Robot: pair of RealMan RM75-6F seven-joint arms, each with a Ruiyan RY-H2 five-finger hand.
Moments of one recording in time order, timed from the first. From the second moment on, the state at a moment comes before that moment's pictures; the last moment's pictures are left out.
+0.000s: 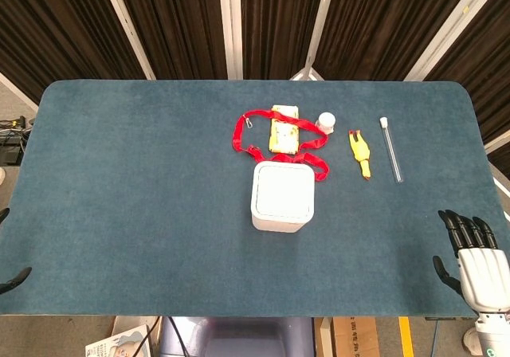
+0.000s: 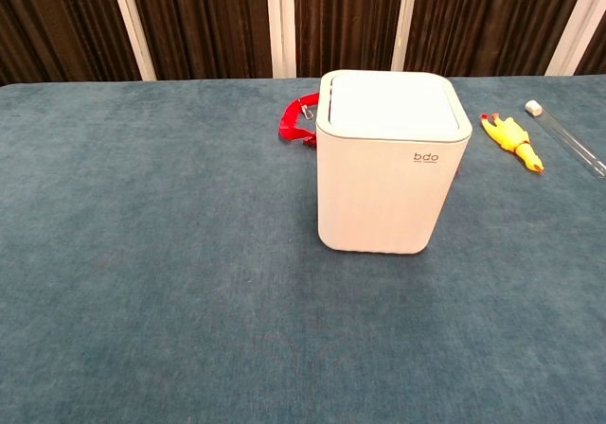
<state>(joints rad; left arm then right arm) 0.06 -1.03 -0.02 -1.69 1.64 1.71 0.02 0.02 -1.08 0.05 -1.72 -1.59 1.57 -0.16</state>
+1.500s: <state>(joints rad) 0.05 -1.04 -0.03 -1.73 1.59 1.67 0.08 0.58 -0.83 0.25 -2.06 -1.29 0.88 -0.32</state>
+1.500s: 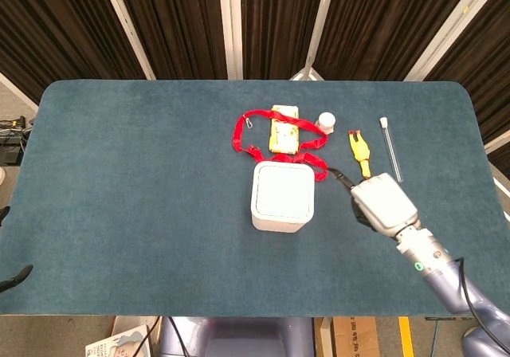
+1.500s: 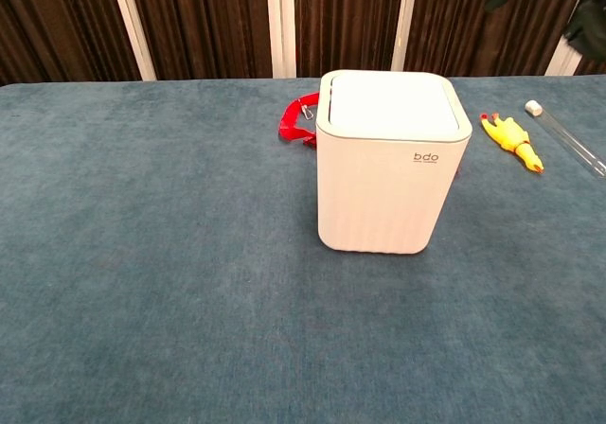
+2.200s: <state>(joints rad) 0.05 -1.04 -0.03 -1.74 1.59 1.67 0.08 0.68 -0.90 0.19 -2.11 -1.18 0.85 -0.50</state>
